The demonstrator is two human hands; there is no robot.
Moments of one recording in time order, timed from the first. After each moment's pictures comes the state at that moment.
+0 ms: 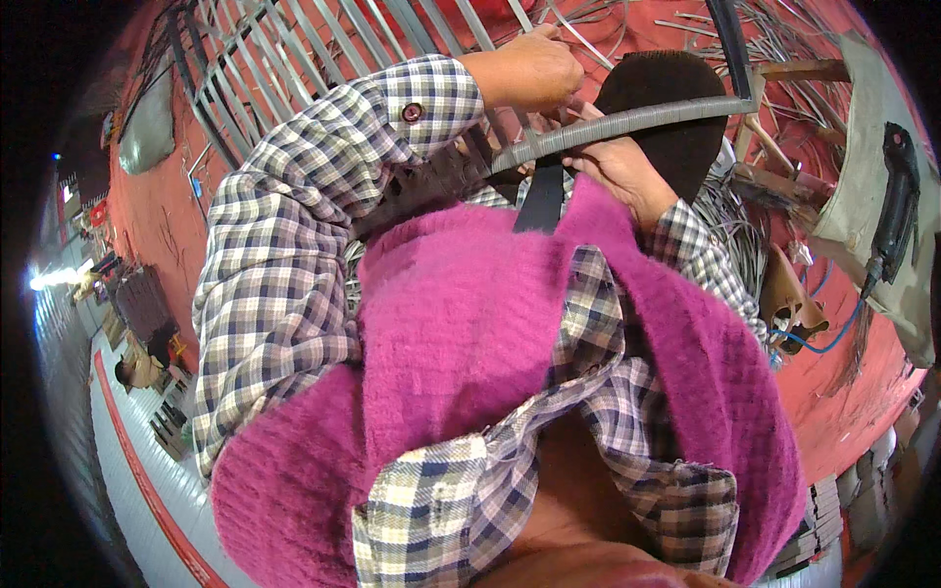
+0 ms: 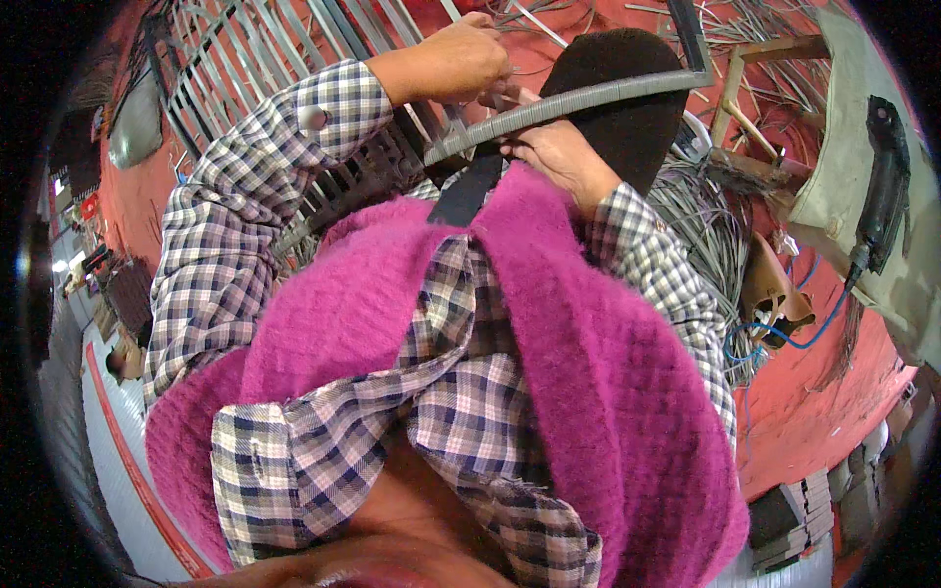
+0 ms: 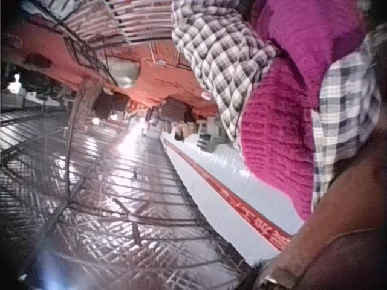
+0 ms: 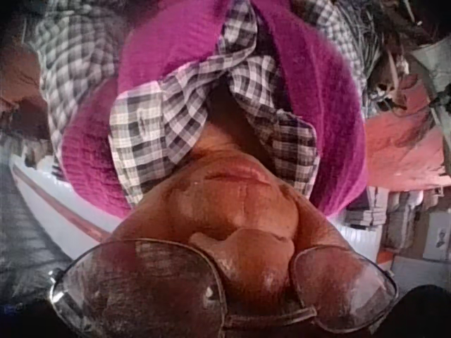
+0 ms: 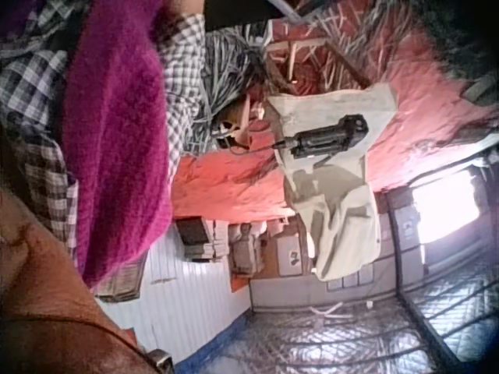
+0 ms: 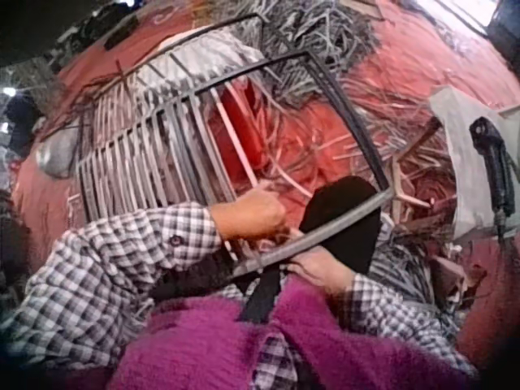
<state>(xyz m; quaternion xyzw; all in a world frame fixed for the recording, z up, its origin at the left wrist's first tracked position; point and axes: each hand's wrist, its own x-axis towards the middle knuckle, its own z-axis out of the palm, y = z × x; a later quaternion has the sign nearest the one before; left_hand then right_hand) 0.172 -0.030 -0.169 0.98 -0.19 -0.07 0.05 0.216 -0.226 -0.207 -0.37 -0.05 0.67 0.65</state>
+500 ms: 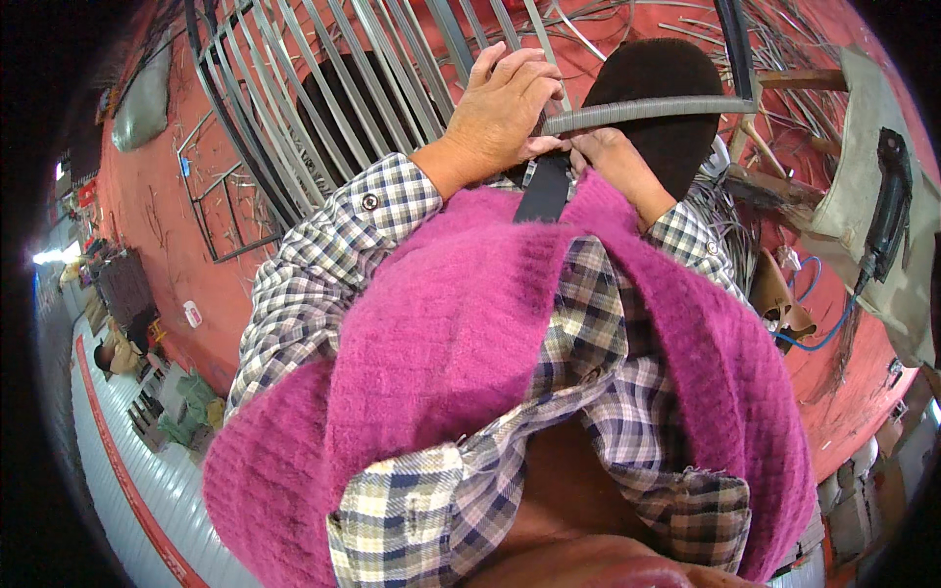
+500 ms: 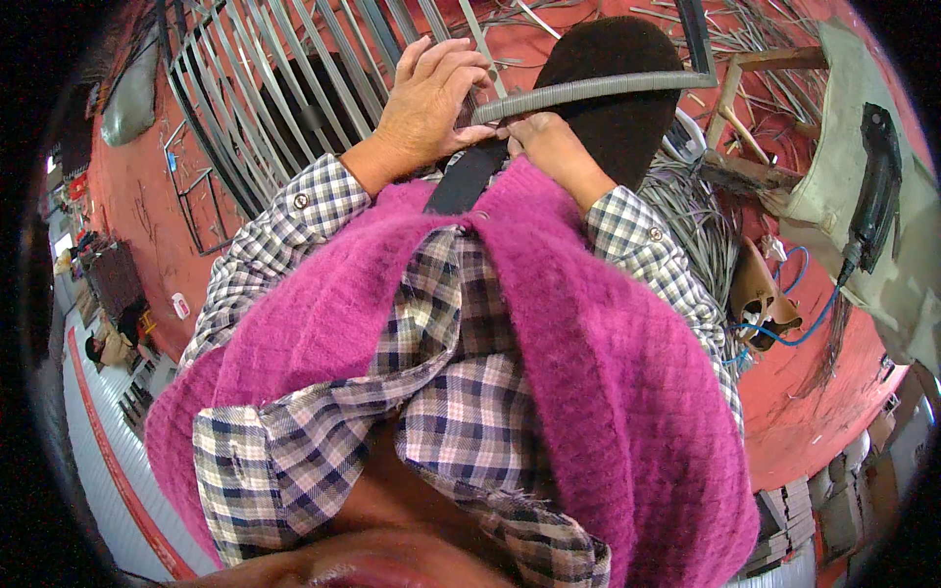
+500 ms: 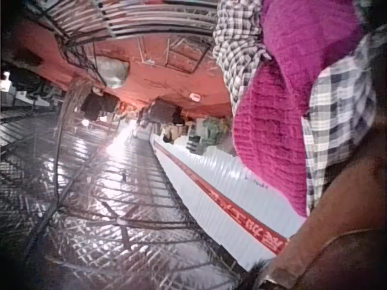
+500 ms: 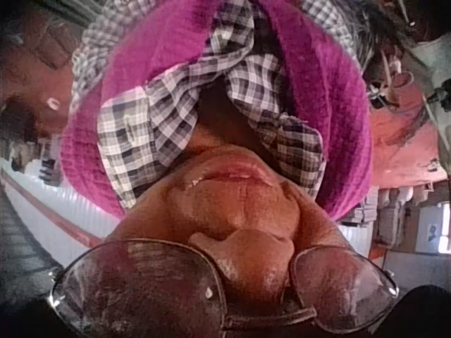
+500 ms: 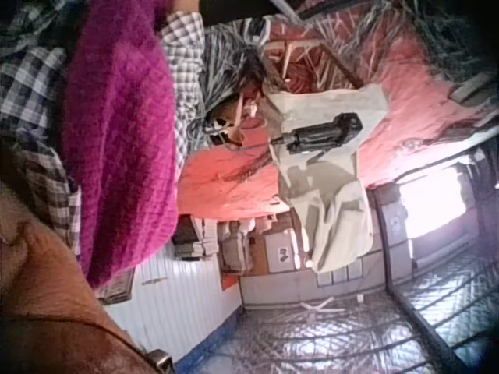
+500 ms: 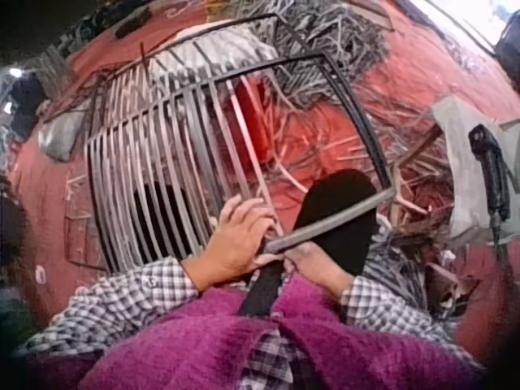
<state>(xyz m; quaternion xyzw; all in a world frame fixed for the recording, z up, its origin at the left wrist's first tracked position) 0.076 -0.111 -0.148 0.98 0.07 0.14 0.13 0.210 -0.259 -0.210 -0.61 -0.24 0.61 0.45</state>
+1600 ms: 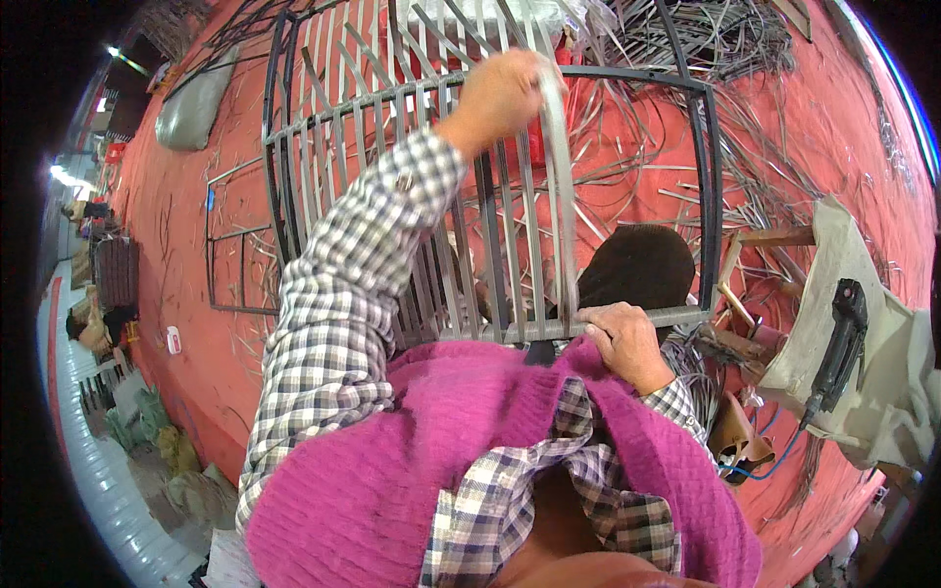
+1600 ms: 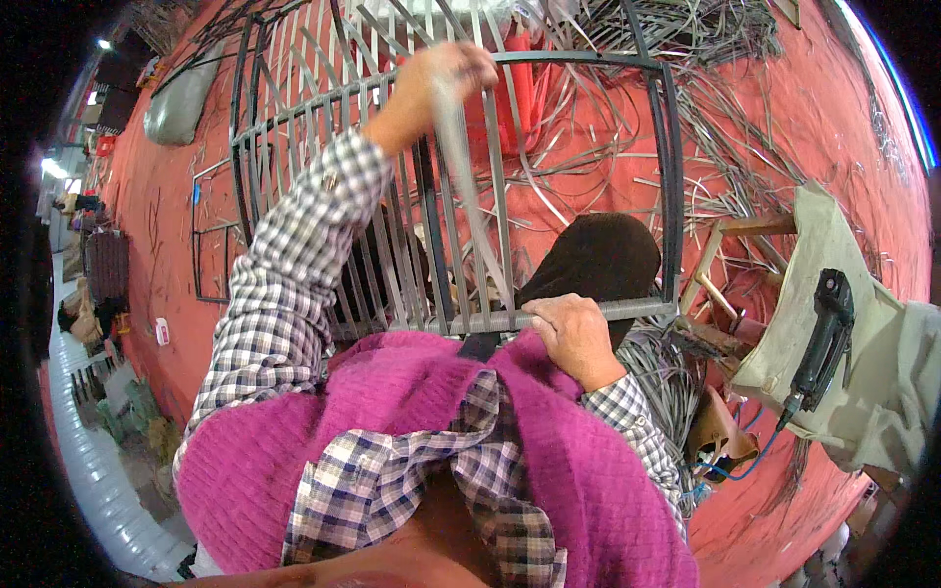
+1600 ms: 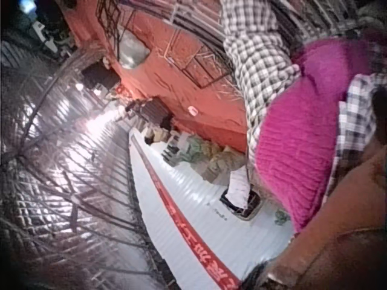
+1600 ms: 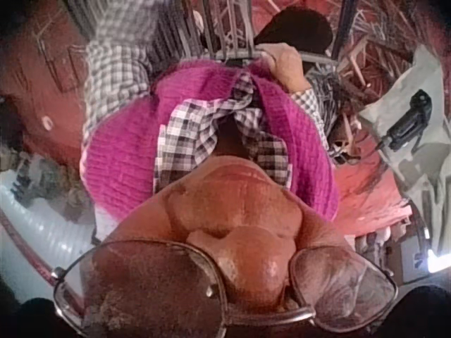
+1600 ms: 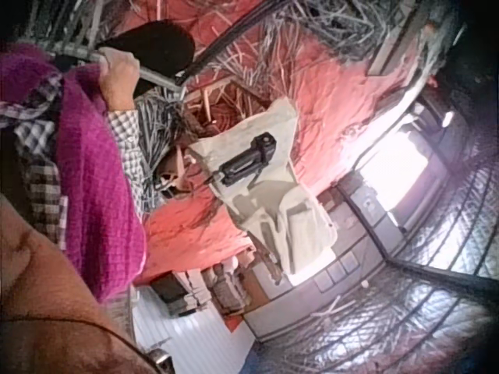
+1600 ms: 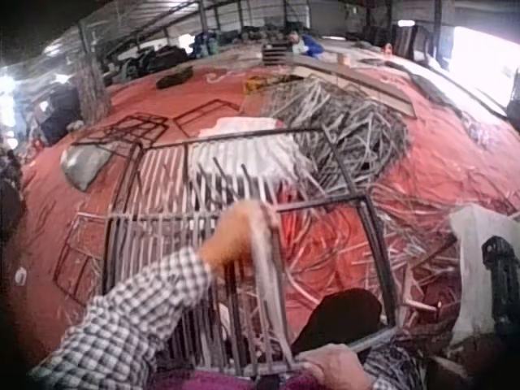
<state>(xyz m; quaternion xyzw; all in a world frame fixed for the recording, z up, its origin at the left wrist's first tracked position) 0.172 0.070 -0.097 0.92 0.15 0.32 0.16 0.236 -0.268 -0.147 -0.69 -0.63 0.24 0.27</state>
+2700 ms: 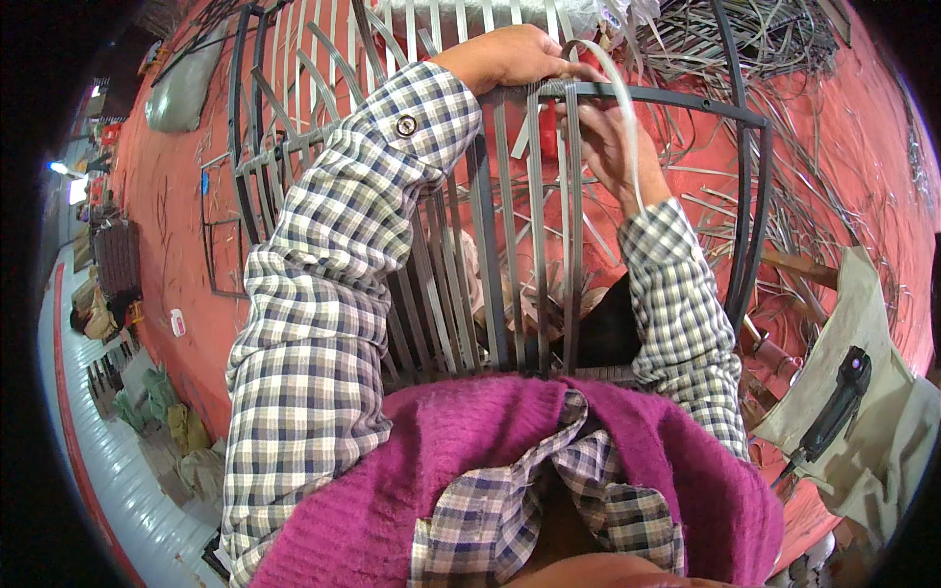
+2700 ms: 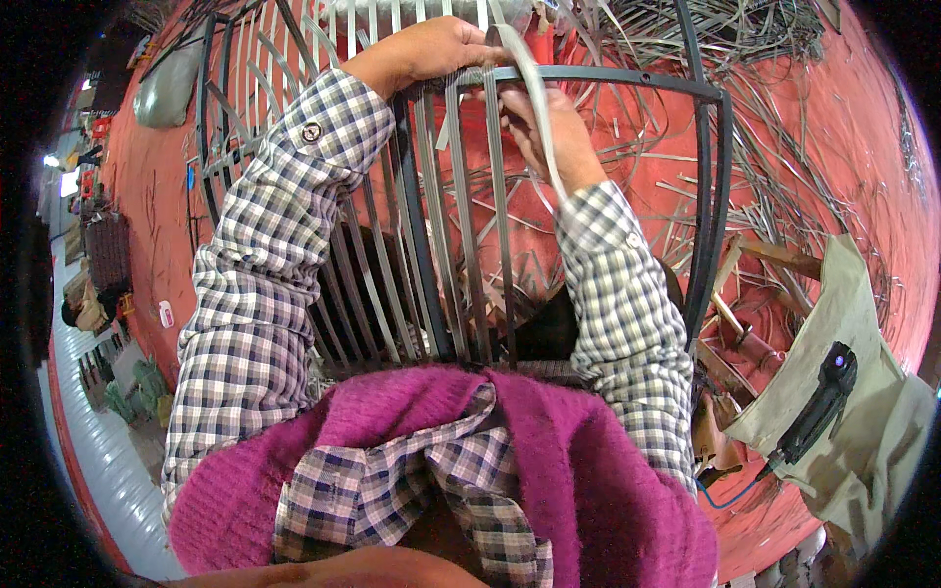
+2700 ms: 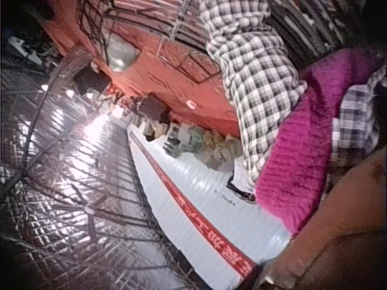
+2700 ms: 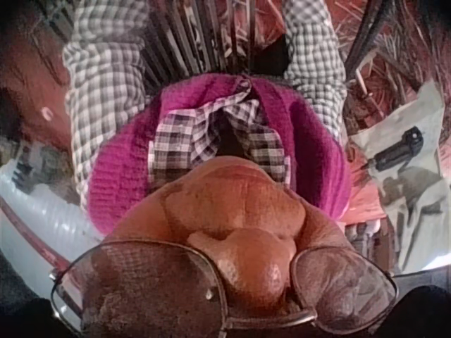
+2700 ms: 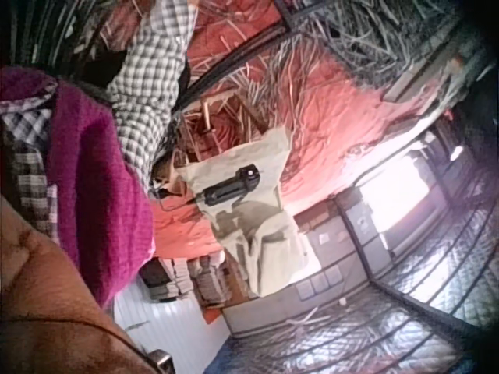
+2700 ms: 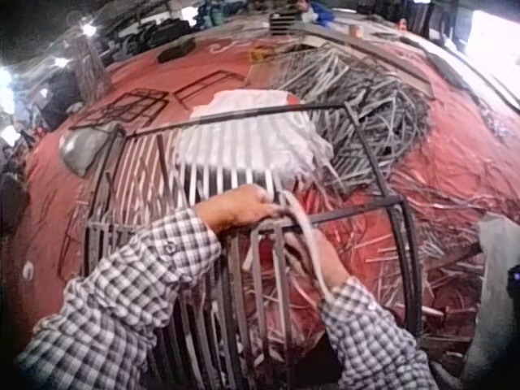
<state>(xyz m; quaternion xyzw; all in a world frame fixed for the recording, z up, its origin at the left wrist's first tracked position) 0.208 0.146 -0.112 0.89 0.28 -0.02 0.36 0.304 -0.021 -0.144 -0.49 -0.34 0.51 0.62</state>
